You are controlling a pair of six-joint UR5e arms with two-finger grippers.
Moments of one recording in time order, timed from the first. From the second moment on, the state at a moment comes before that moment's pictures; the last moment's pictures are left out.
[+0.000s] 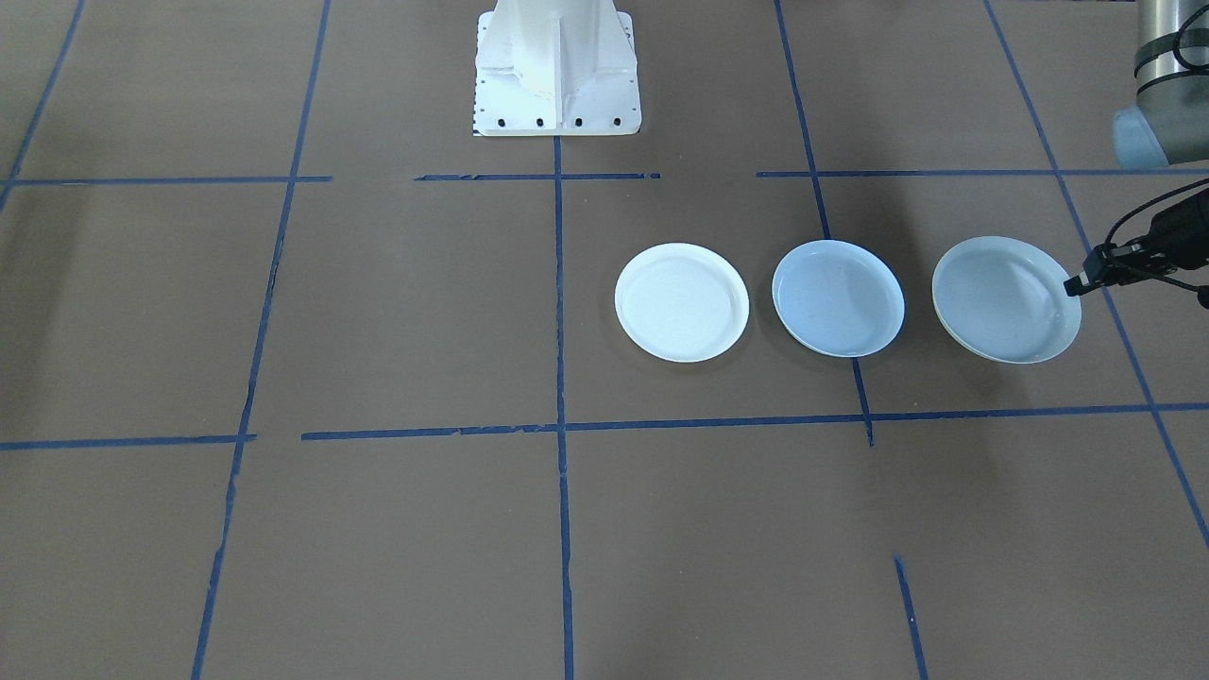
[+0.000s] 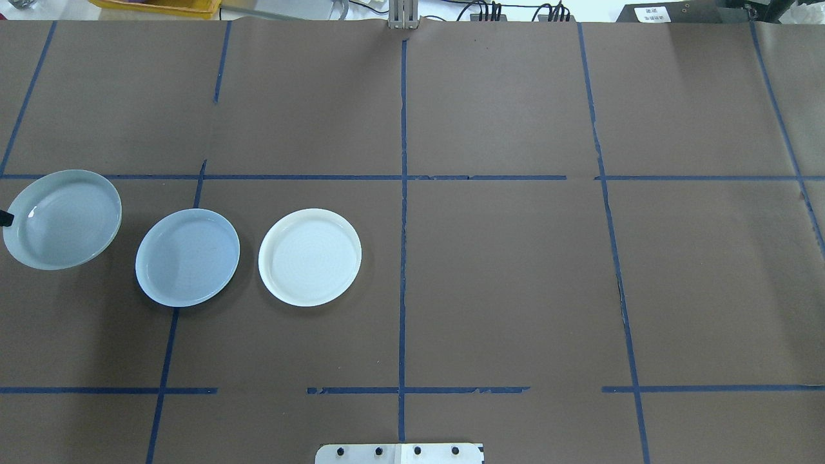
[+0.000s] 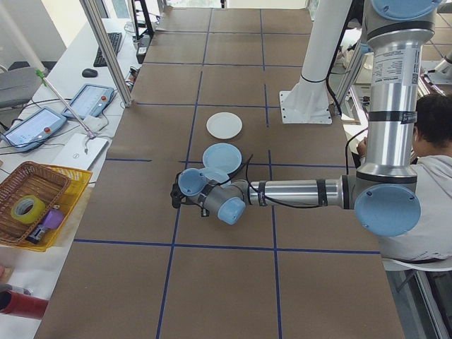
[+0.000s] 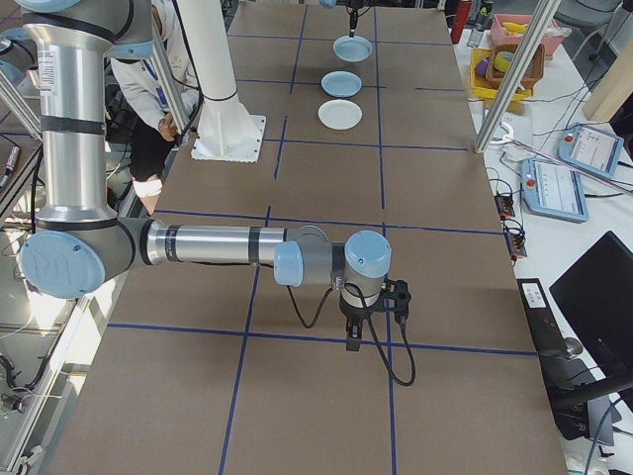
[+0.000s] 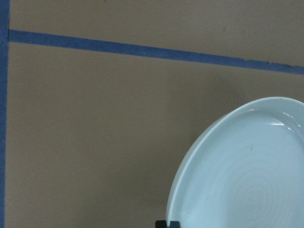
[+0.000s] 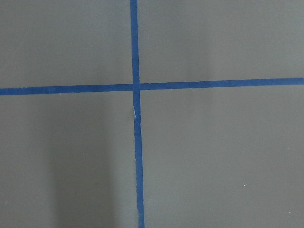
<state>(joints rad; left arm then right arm) -1.26 -1.56 -1.50 -2.15 -2.59 -0.64 1.54 -1.61 1.62 -1.56 2.30 0.09</state>
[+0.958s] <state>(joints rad) -0.96 -1.57 -1.66 -2.30 -2.45 -1.18 1.54 -1.61 1.62 -1.56 2.30 0.09</state>
